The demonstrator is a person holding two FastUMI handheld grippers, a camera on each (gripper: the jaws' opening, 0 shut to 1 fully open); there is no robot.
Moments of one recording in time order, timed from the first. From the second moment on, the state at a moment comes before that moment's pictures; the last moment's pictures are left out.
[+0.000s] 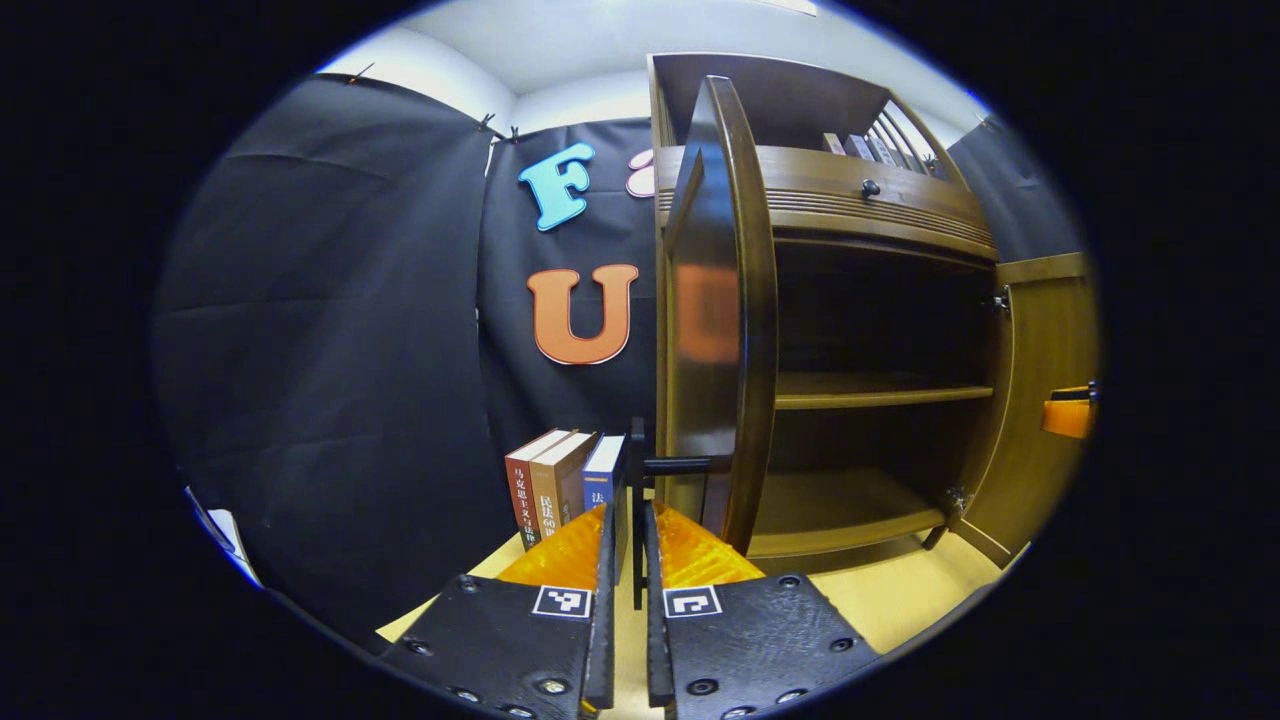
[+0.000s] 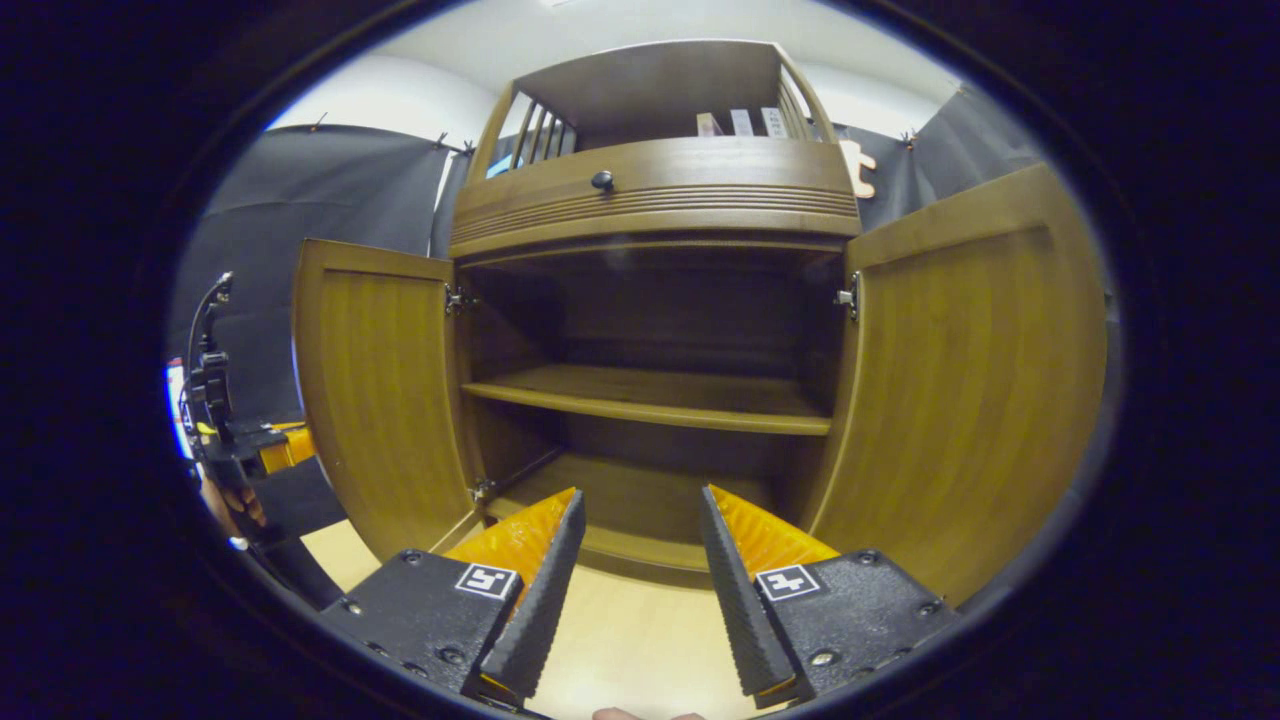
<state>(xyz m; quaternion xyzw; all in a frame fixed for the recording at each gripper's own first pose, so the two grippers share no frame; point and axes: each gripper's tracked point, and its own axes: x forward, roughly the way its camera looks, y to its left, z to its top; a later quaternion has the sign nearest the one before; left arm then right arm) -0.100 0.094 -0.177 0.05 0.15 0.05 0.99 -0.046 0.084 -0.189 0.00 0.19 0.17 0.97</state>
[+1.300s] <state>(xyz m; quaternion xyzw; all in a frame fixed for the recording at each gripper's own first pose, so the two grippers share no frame) -0.100 0.032 -0.031 0.07 0.02 0.04 1.00 -0.038 0.046 -0.088 0.01 0.09 0.12 0.99</state>
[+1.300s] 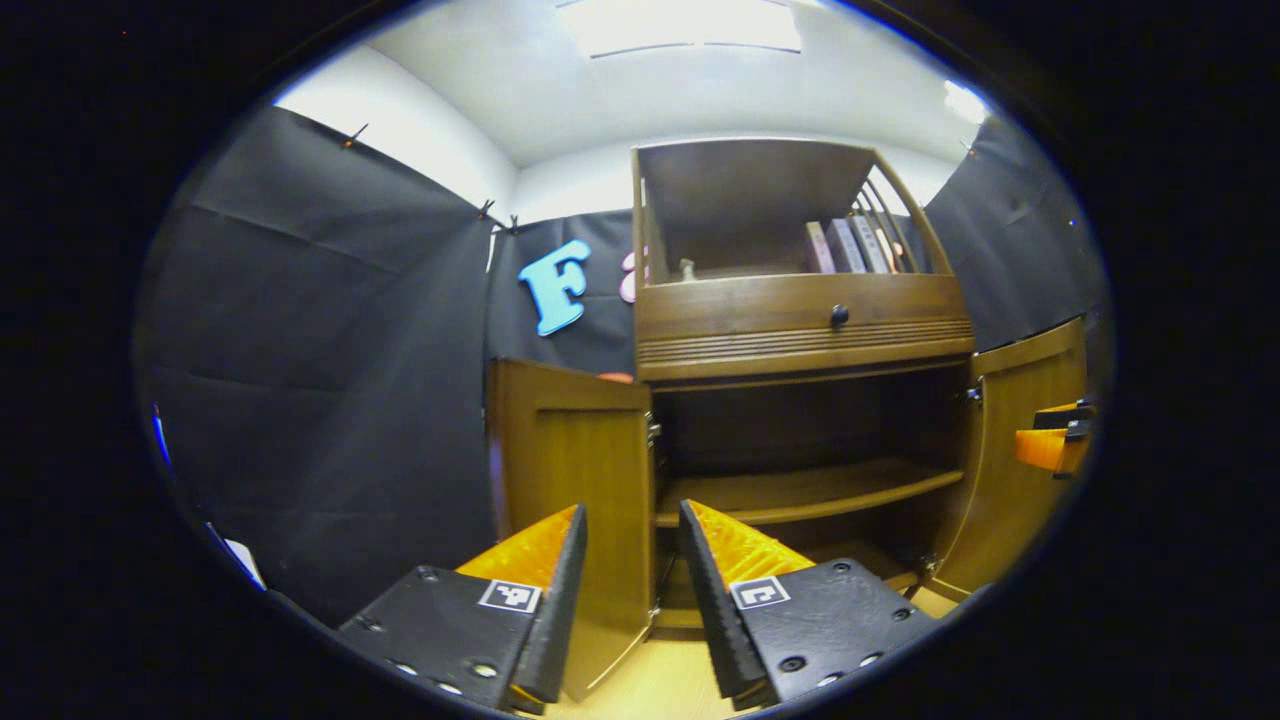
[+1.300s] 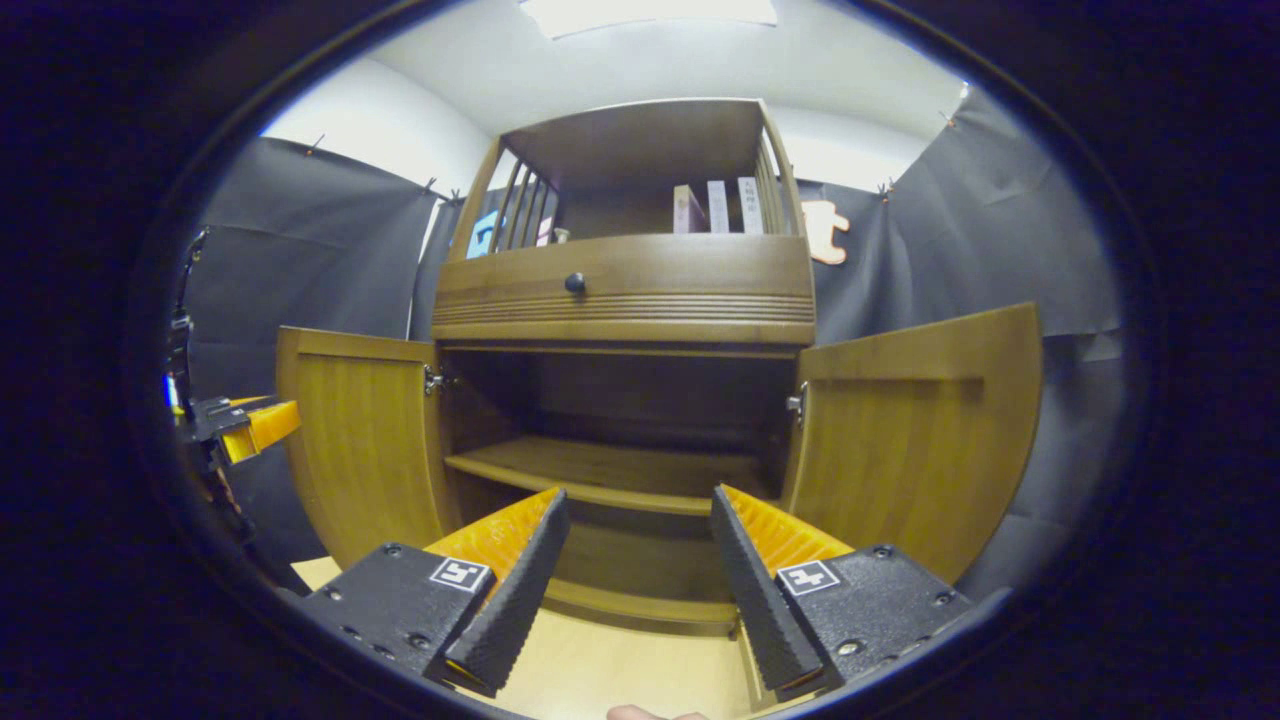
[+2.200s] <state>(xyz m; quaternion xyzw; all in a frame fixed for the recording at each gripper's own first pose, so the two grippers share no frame) -0.053 -0.062 0.004 0.01 0.02 -0.03 1.00 -0.046 -0.015 -0.030 0.02 0.04 0.04 1.00</state>
